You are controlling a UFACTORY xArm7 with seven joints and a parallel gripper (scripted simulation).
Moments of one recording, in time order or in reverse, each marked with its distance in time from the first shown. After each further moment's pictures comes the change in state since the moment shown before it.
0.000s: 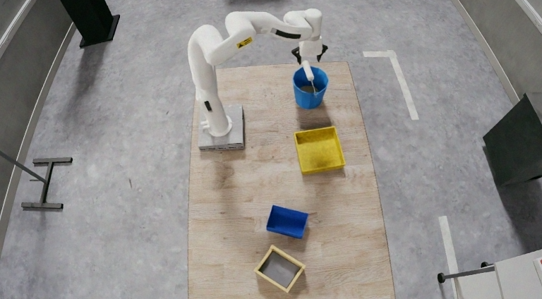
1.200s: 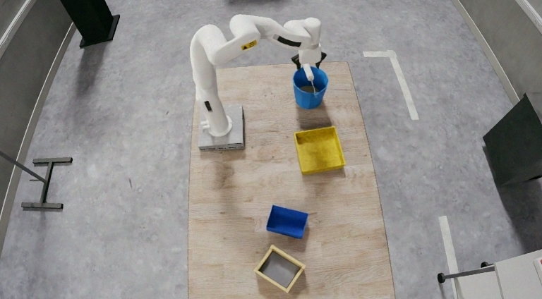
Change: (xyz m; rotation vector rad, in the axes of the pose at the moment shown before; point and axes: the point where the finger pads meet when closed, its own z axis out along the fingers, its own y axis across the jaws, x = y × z) arm 0.000 0.000 0.049 0.001 0.000 0.000
